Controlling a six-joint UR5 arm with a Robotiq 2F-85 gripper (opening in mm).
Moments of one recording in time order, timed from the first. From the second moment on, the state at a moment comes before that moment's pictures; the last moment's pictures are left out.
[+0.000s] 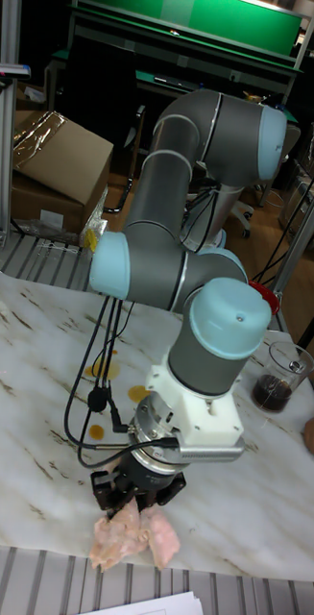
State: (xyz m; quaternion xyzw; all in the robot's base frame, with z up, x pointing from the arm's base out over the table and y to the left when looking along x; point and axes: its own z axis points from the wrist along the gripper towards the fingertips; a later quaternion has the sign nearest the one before) arm 0.737 0.008 0.012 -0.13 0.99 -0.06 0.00
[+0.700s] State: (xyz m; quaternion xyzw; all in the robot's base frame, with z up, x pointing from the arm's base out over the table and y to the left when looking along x) arm 0.692 -0.032 0.032 -0.14 0.99 -0.08 -0.03
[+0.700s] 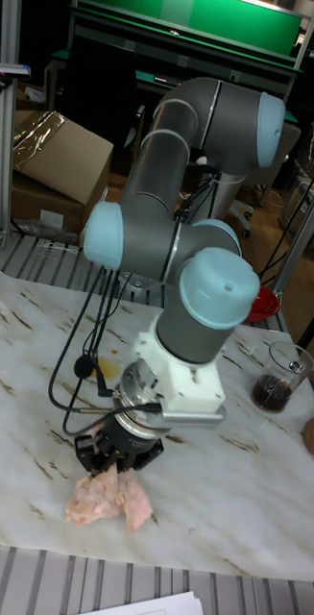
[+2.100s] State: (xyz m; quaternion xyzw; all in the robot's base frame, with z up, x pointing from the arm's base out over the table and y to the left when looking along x) arm 0.605 -0.025 -0.001 -0.10 1.00 0.01 -0.02
